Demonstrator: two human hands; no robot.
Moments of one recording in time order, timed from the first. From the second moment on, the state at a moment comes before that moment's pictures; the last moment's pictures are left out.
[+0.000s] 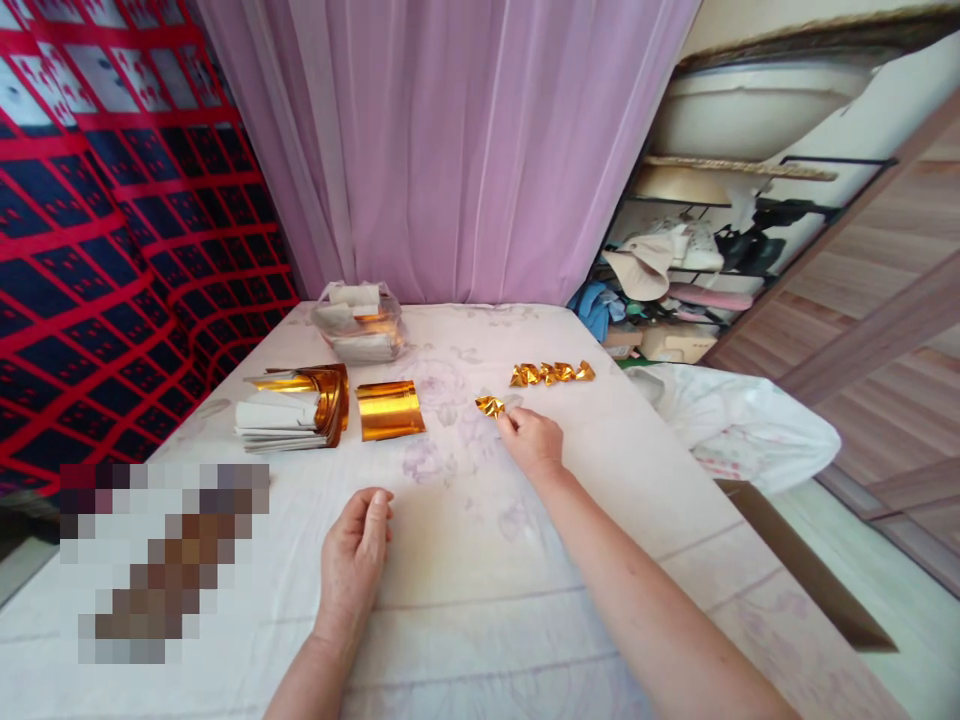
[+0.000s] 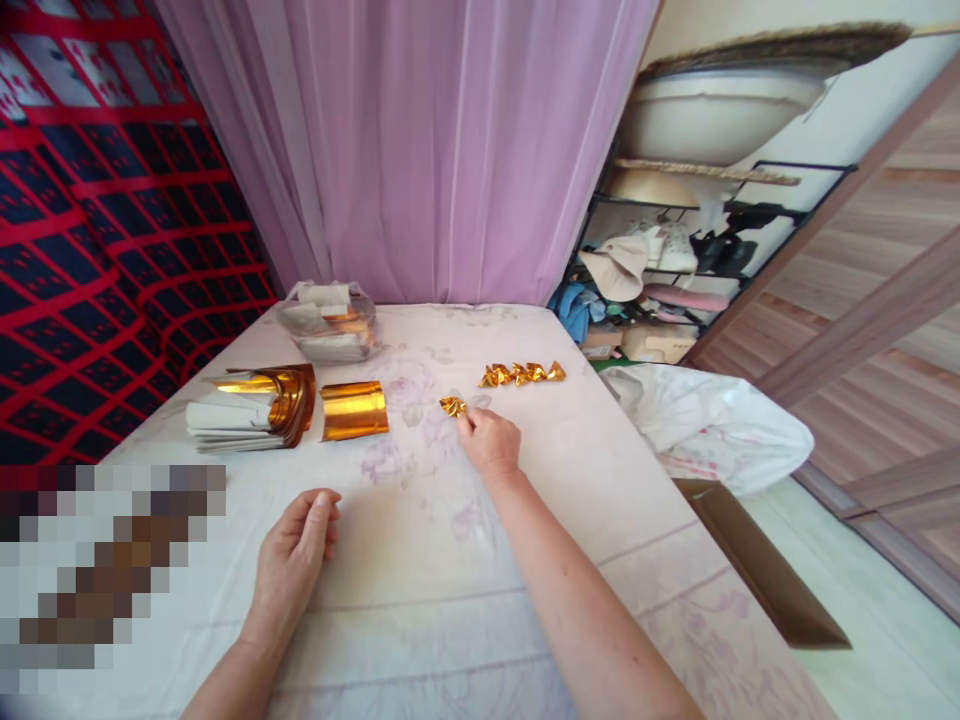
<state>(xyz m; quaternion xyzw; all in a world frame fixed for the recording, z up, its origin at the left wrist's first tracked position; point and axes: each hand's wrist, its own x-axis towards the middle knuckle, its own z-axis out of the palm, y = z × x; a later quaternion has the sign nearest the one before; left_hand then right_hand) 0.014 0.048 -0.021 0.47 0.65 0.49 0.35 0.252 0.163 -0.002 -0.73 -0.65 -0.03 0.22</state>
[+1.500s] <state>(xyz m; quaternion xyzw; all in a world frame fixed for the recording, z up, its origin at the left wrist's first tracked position) 0.017 0.052 -0.029 0.49 0.63 0.50 0.34 0.251 0.224 -0.017 -0.76 -0.64 -0.04 0.12</state>
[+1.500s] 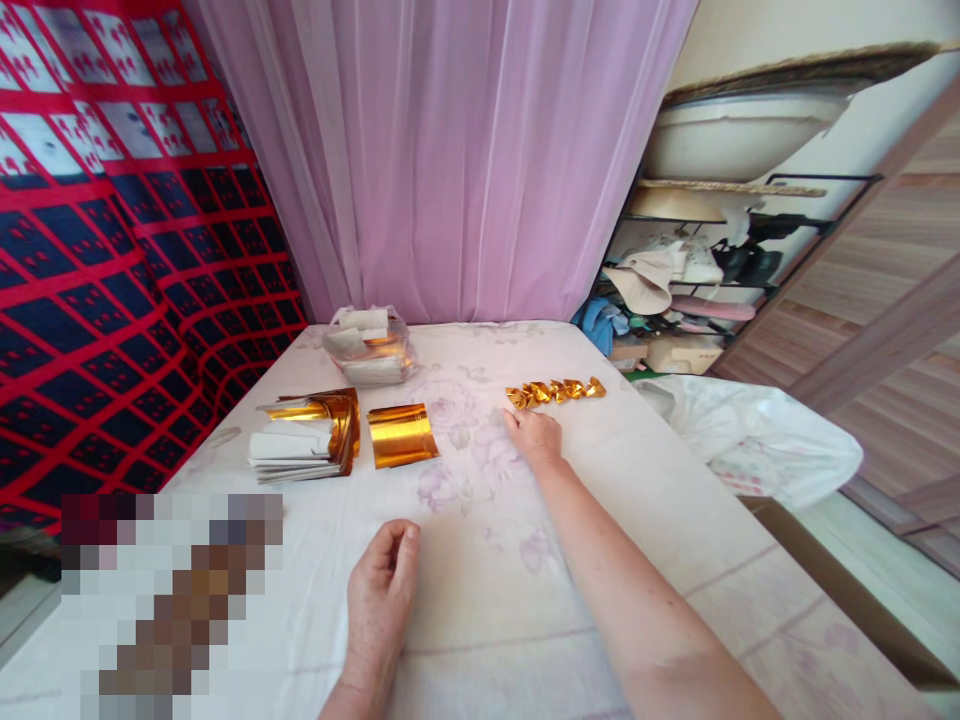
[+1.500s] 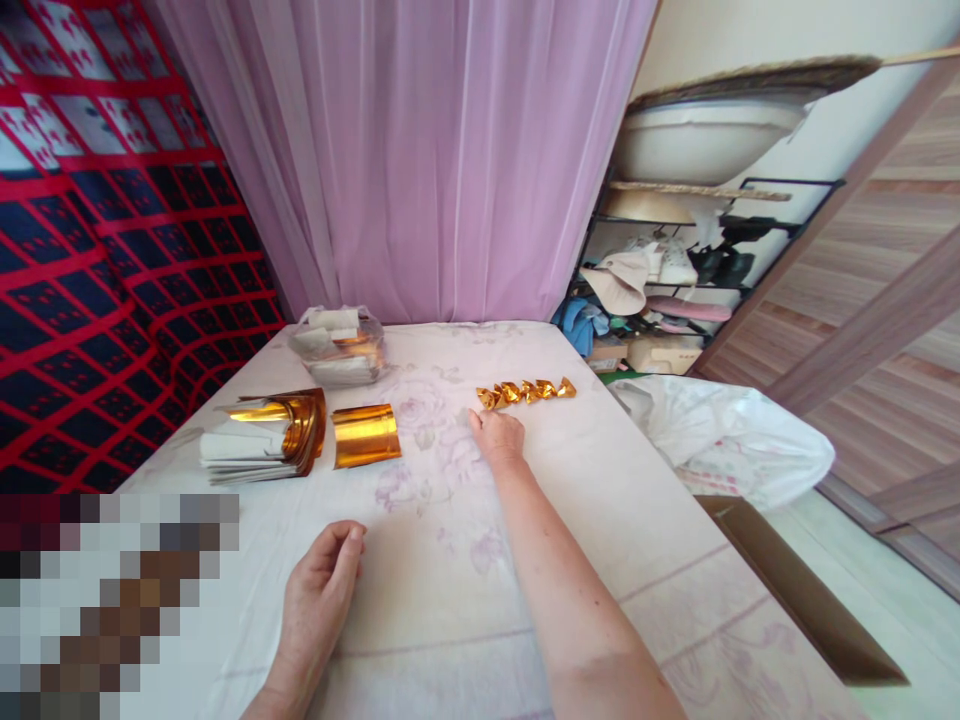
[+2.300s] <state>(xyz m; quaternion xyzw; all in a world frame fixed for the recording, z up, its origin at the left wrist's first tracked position) 0.020 0.055 -0.030 0.45 0.60 0.56 0.36 0.145 0.183 -0.027 -0.39 -0.89 -0.02 0.22</state>
